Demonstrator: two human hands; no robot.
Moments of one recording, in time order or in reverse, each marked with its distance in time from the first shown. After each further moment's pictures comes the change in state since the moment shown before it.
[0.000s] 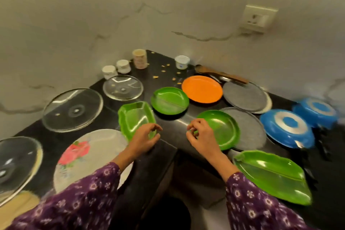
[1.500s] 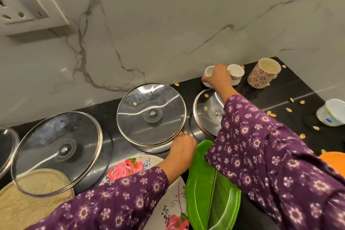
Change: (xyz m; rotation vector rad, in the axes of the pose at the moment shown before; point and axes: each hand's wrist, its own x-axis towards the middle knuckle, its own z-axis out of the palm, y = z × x) left_hand 0.102 -0.150 -0.084 0.729 -0.294 -0.814; right_hand 0.428 -0.112 0.367 -0.397 -0.472 -0.058
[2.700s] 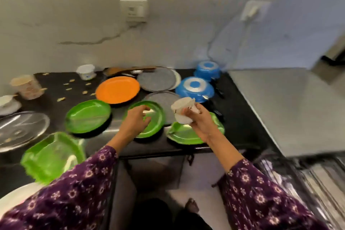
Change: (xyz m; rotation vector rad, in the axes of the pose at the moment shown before) left_hand -0.258 0.261 -0.001 -0.469 0.049 1.082; right_hand -0.713 0.220 -0.158 1.656 0.873 0.474
